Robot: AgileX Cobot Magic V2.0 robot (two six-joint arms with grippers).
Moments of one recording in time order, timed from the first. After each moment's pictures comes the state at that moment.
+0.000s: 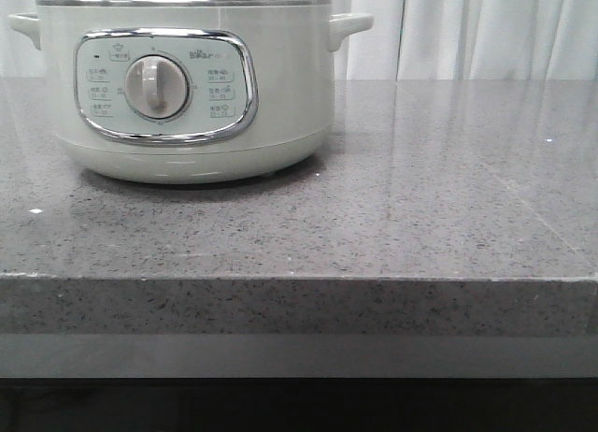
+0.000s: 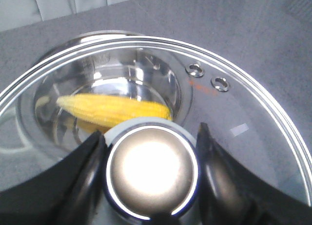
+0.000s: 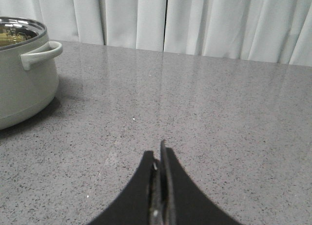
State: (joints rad) left arm -0.57 1.00 -1.27 -0.06 0.80 0.06; right arm -0.01 0.16 -0.32 0.30 0.36 -0.30
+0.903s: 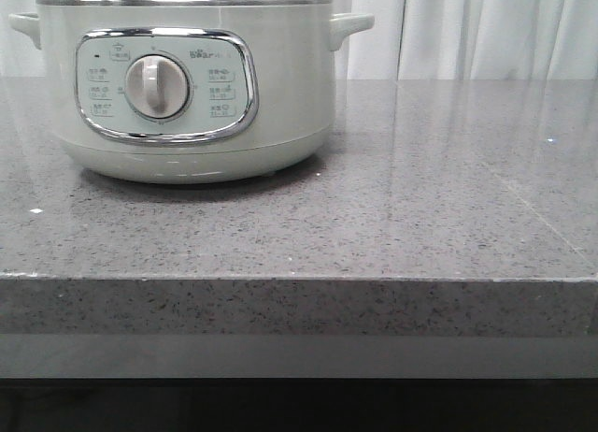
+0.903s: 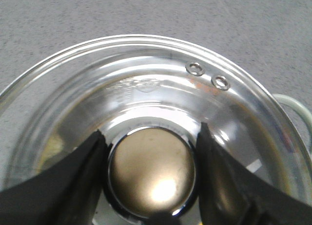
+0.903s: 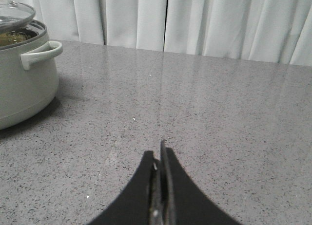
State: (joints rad) left arm -0.41 1.68 -1.80 -0.09 0.89 0.05; right arm -0.01 0.16 -0.32 0.30 0.36 -0.30
